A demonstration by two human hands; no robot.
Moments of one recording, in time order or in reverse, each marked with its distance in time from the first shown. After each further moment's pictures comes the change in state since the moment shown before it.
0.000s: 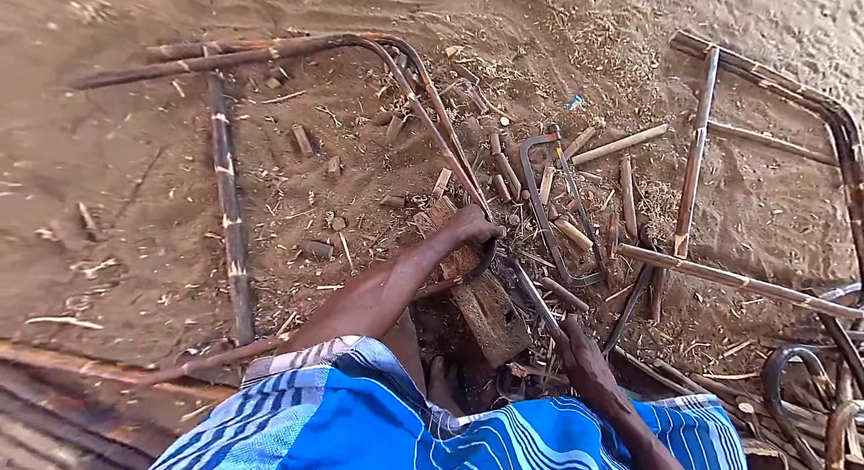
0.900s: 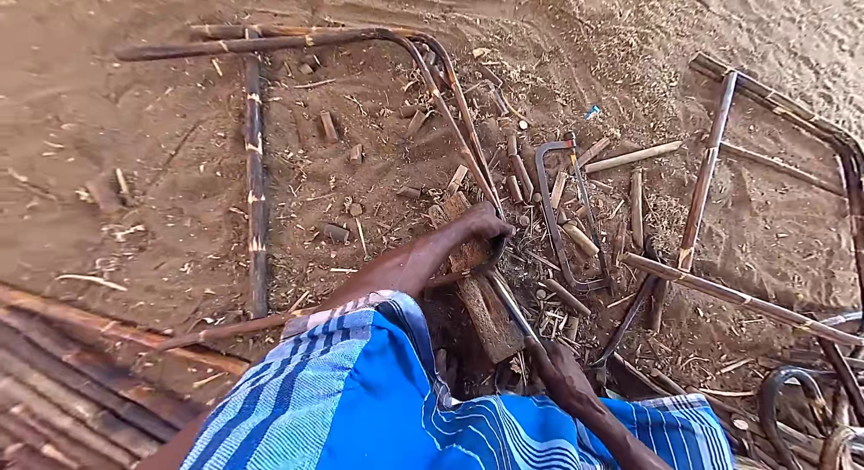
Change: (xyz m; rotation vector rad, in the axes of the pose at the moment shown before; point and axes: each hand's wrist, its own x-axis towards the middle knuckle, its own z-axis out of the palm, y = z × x) left_hand -0.001 -0.001 -0.001 -0.157 -0.050 0.048; right_hand -0.008 -0.030 0.011 0.152 -0.277 0.029
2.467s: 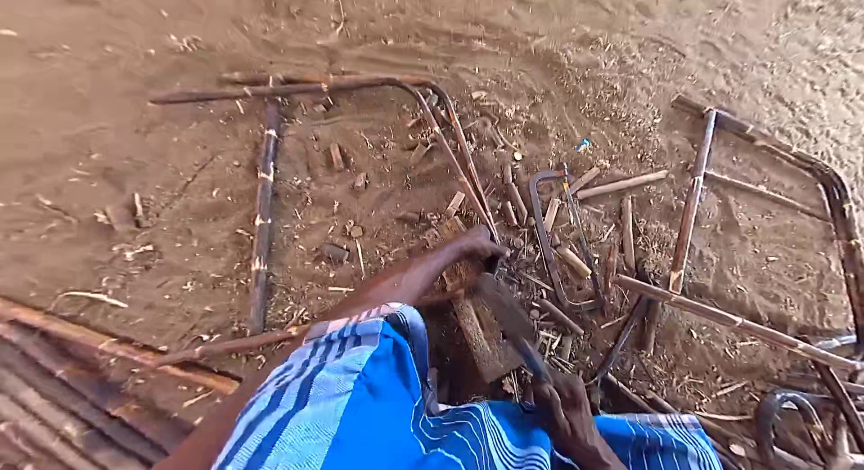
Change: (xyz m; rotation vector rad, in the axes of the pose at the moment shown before) left_hand 0.004 -0.003 -0.008 0.038 -0.074 0.015; right_hand -0.027 -0.025 -0.005 0.105 0.286 -0.522
